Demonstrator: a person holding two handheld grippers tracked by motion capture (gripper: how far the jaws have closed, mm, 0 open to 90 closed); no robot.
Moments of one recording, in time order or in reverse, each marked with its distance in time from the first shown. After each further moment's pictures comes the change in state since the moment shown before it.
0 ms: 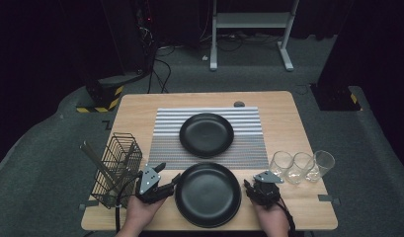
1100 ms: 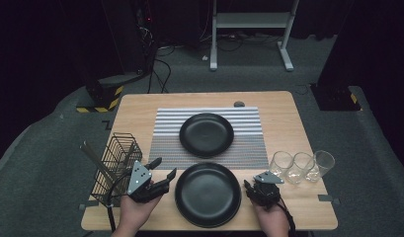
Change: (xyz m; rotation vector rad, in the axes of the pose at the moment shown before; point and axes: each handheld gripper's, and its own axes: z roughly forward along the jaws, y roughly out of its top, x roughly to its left) left arm 0.000 0.035 -0.033 -0.089 -0.006 -0.033; right arm 0.000 -0.001 -0.001 0.000 -0.001 -0.002
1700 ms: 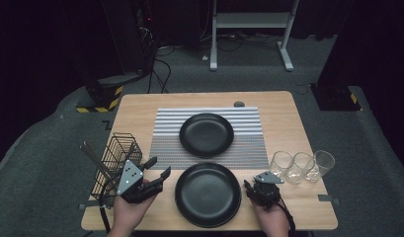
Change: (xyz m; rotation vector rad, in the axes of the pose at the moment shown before) left arm 0.007 0.010 -0.015 -0.022 -0.013 -0.025; right arm 0.000 0.000 0.000 0.000 0.000 -0.001
